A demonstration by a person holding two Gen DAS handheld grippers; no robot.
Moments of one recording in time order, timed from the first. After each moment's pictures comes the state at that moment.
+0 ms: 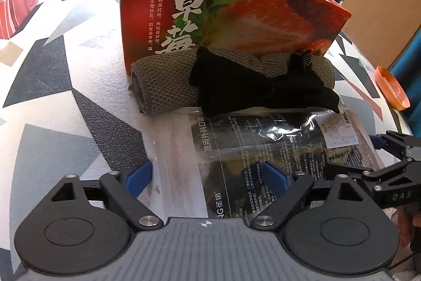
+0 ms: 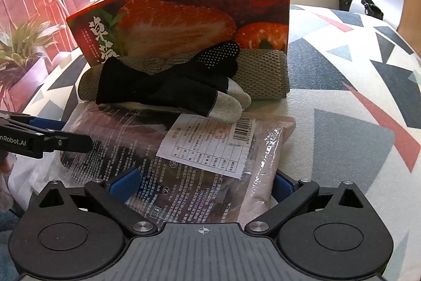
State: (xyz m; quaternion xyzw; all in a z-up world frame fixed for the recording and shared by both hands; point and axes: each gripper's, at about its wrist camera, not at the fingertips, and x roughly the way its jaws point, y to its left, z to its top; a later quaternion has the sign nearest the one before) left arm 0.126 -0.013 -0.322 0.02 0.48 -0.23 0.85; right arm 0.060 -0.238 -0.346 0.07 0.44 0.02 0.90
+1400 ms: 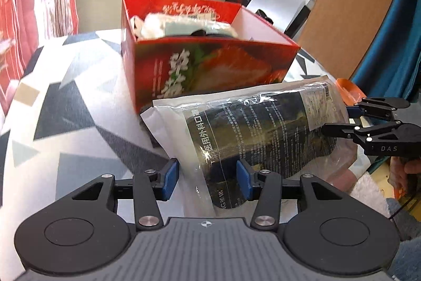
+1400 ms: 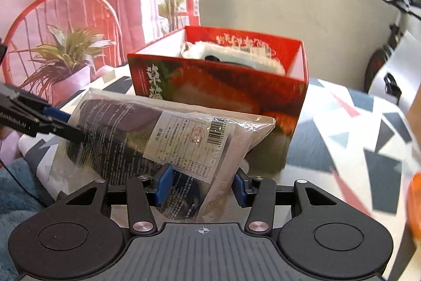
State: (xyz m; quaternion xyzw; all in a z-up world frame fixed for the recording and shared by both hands) left arm 0.082 0.034 -0.252 0.03 0.40 -0.28 0.87; right arm 0.027 -0.234 -0.263 -0.05 0.35 0.10 0.93
